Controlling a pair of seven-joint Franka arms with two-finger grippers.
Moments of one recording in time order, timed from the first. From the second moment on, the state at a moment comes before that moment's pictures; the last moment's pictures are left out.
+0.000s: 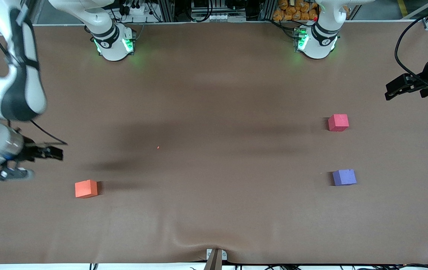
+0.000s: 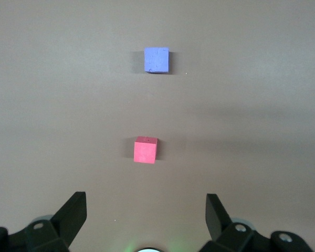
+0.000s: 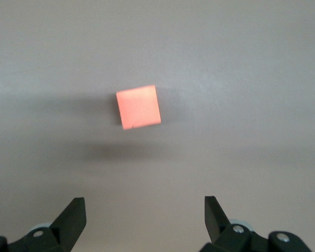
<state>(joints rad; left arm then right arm) 0.03 0.02 -0.09 -1.51 0.03 1.48 -0.12 0.17 0.44 -0.24 -1.56 0.04 1.99 -0.15</state>
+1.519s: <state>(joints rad) 0.03 0.03 -0.09 -1.55 0.02 1.49 -0.12 0.17 0.75 -0.22 -1.57 0.14 2.44 -0.28</state>
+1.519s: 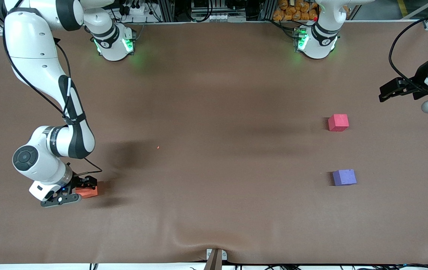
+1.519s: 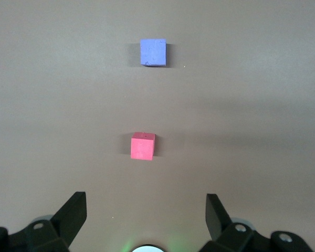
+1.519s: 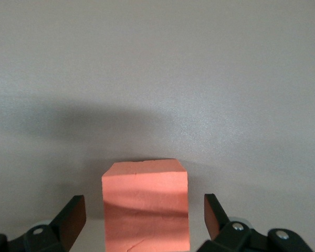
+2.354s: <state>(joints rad) 0.03 0.02 -0.11 -1.57 0.02 1.50 -0.12 0.12 0.79 -0.16 -1.56 0.19 2.49 -0.29</state>
